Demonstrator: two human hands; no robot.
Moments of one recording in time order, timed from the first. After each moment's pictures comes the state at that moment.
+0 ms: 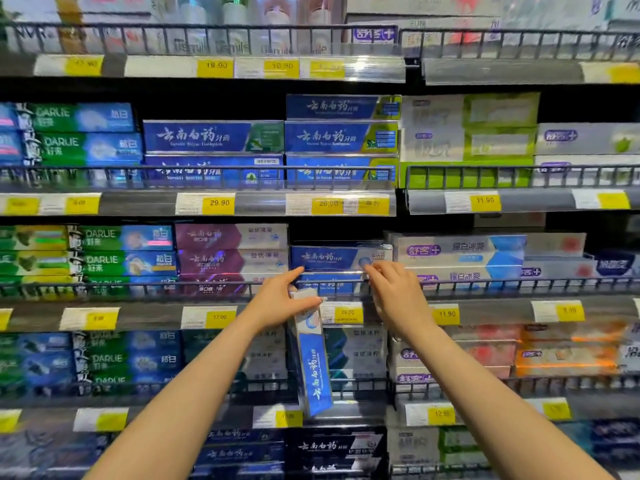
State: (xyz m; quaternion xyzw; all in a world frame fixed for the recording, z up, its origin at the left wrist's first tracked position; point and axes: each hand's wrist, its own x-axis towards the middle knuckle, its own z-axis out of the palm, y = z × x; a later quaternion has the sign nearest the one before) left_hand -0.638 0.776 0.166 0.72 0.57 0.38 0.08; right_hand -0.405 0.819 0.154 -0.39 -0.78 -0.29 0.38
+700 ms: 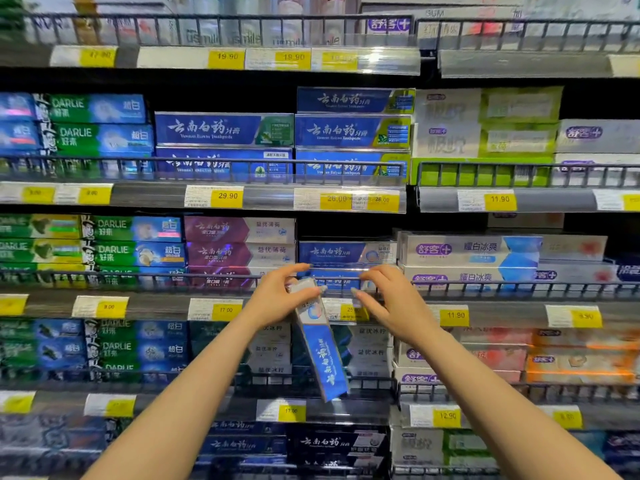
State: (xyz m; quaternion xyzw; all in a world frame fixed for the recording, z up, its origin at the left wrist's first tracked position) left_hand -0.642 0.770 0.161 0.69 0.52 0.48 0.13; right_hand -0.410 0.807 0.156 -0.33 -0.85 -0.09 0.41
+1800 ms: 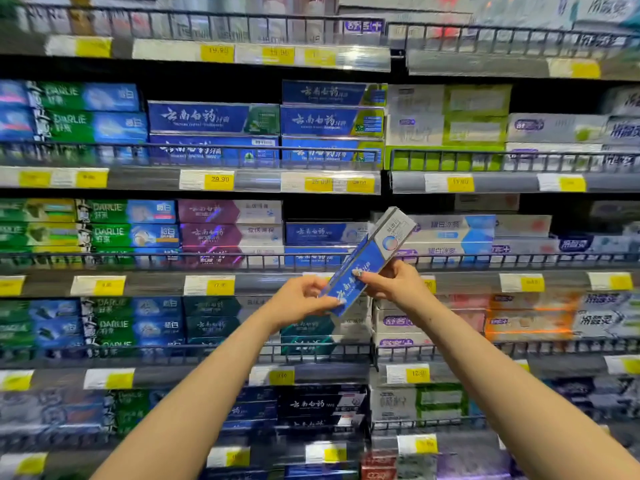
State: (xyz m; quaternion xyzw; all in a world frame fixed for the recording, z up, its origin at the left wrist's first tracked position) left_hand -0.588 0.724 0.135 0.70 0.48 0.42 0.34; right_hand -0.382 0.745 0.155 -0.34 -0.68 0.42 0.50
